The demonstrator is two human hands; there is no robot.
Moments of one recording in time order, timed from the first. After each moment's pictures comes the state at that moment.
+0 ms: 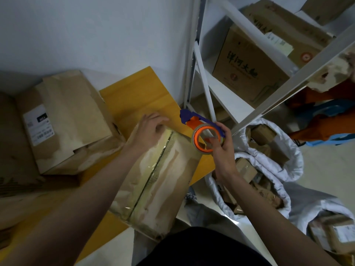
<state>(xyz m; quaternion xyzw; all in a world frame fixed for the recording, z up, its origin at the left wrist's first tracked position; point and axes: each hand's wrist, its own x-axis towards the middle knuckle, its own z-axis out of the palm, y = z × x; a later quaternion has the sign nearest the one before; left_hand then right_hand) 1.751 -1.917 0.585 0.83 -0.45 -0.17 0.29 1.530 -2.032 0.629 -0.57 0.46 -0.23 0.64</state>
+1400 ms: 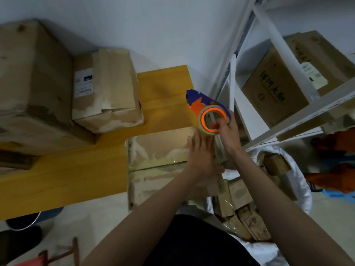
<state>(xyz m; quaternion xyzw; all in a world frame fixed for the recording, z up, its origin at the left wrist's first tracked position) 1.551 -1.972 0.592 0.90 -0.36 -0.21 0.11 1.555 -2.083 0.650 -0.70 0.35 -0.10 0.62</state>
